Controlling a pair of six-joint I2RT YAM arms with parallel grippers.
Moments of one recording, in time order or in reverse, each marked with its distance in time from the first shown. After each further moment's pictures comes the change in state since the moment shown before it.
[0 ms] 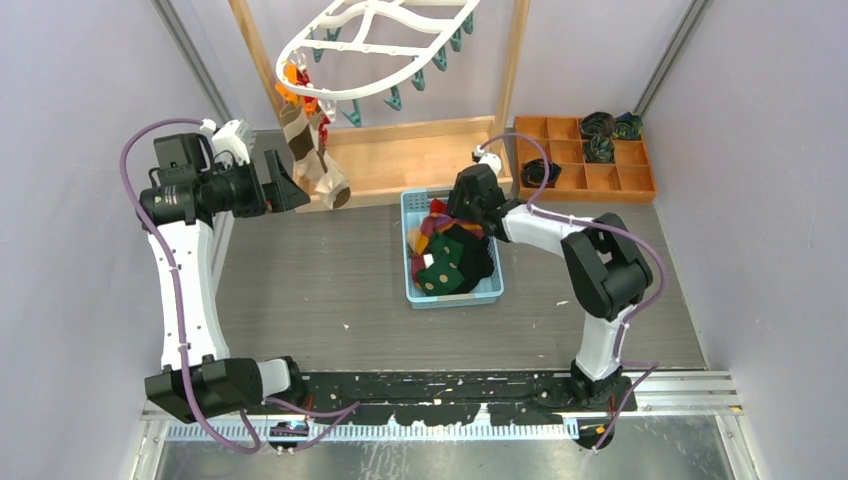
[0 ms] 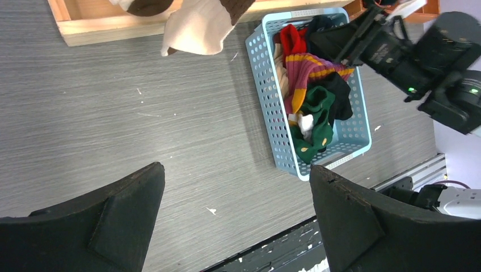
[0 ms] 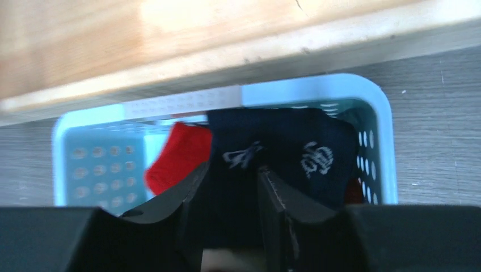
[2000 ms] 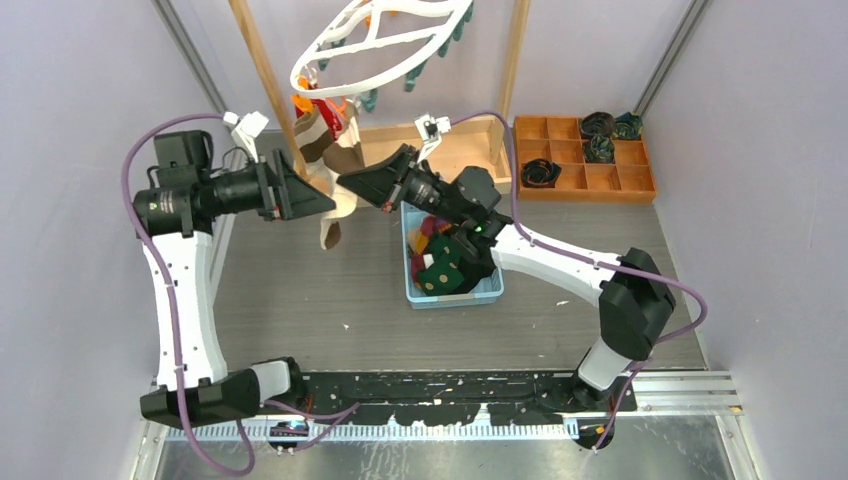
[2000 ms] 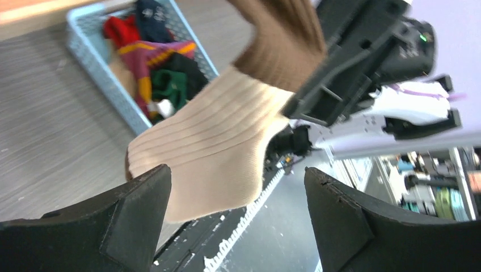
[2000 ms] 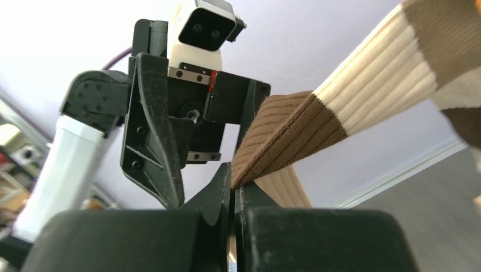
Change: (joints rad) left arm -0.032 -0.005 0.133 -0.155 0.450 -0.051; right arm 0.346 -0.231 0.132 0.713 -0.541 0.159
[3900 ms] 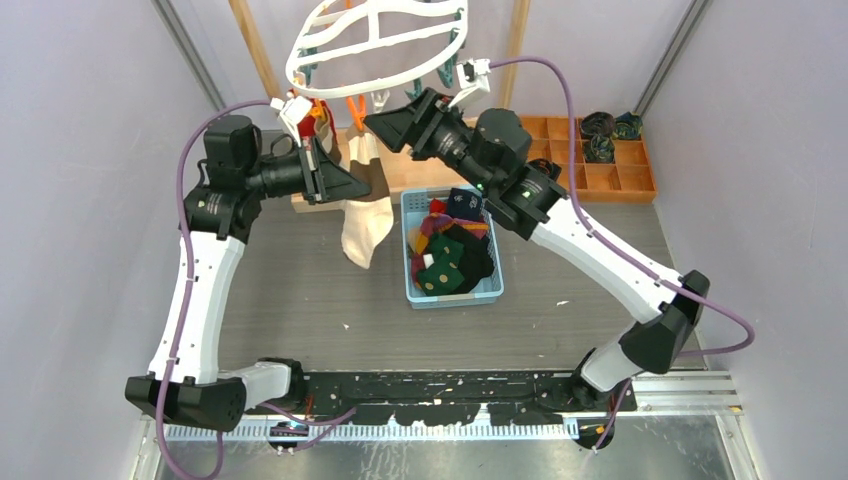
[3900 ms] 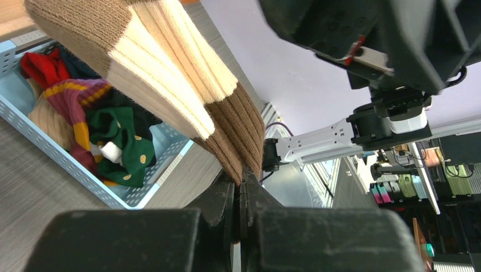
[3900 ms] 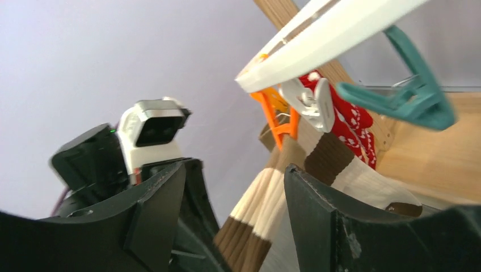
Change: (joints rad) left arm -0.348 -0.042 -0.186 0.581 -0.087 -0.467; right arm -0.071 -0.150 0.322 -0.720 0.315 0.002
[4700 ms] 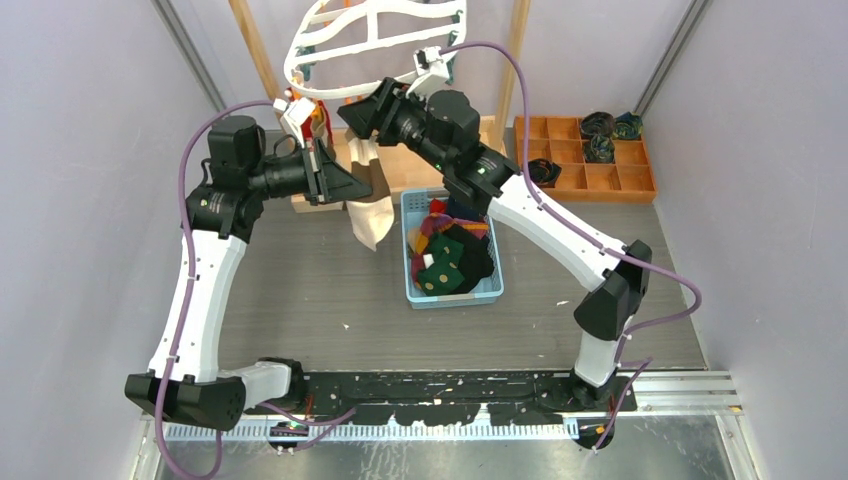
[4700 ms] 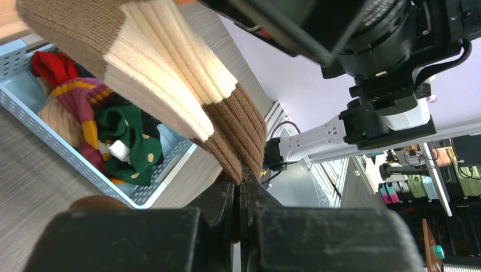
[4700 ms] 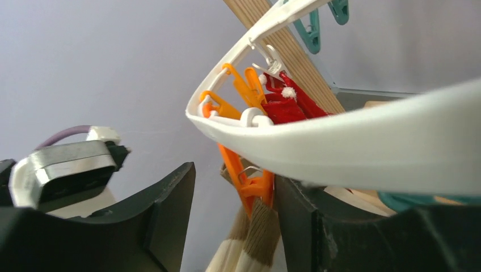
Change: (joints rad) left arm -0.018 0.005 0.000 -0.013 -0.030 0.031; right arm 0.014 0.278 0.278 -0.070 0.057 -0.082
